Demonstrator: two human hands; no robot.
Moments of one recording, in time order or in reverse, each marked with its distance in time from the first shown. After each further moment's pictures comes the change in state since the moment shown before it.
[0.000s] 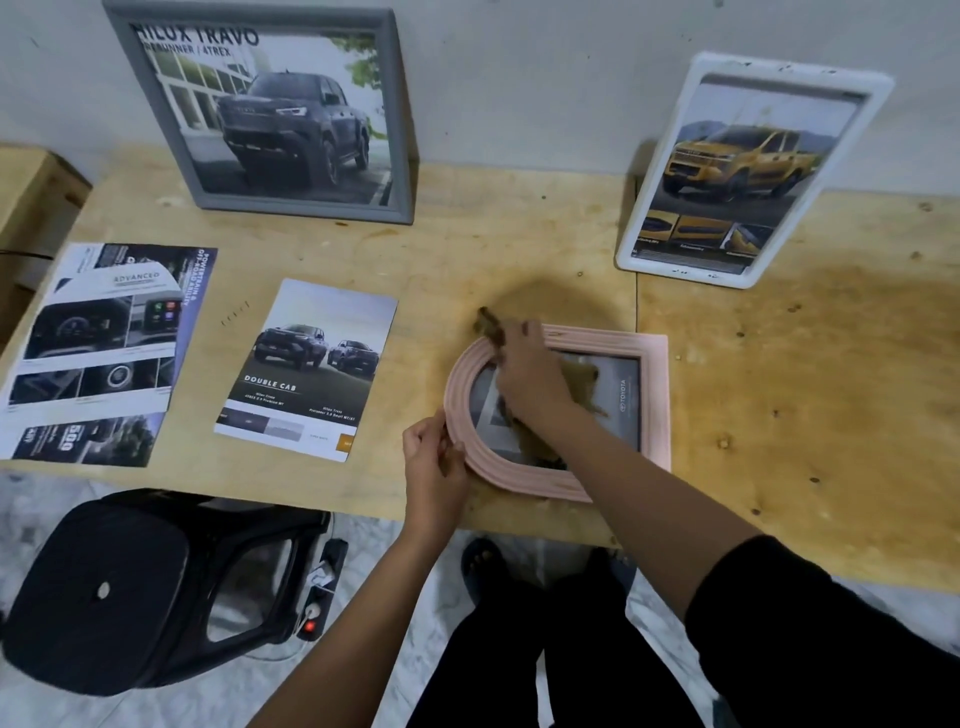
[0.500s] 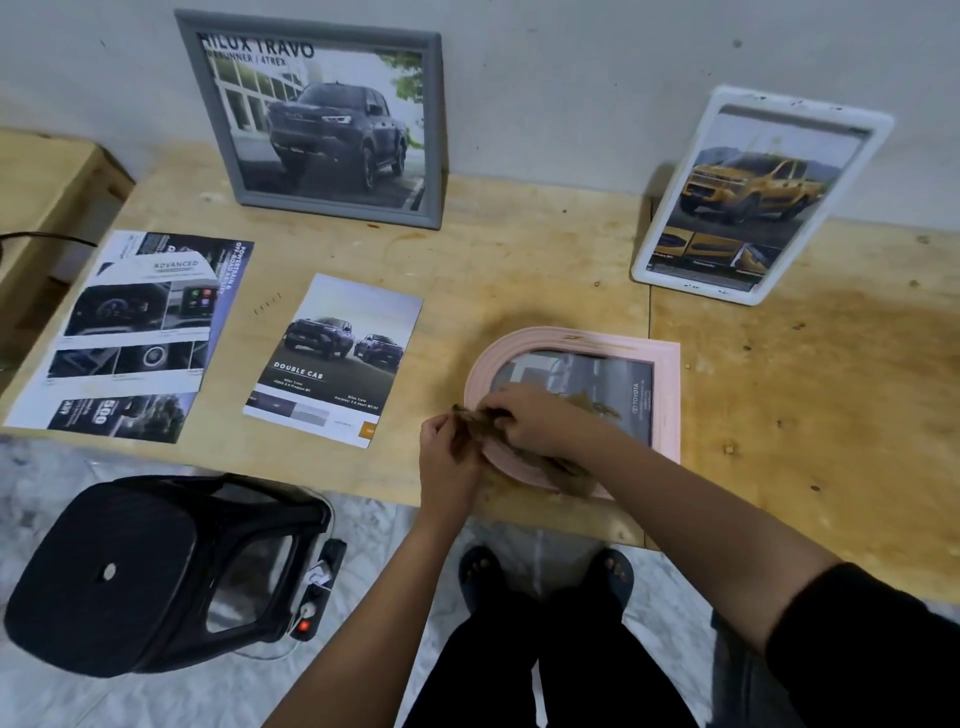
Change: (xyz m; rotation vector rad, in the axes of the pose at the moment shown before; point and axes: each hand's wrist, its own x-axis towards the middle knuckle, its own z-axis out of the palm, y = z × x) left_hand -0.001 -0.002 -0.003 -0.045 0.051 -0.003; right_hand -0.033 -0.009 -0.010 -0.157 -0.556 -0.294
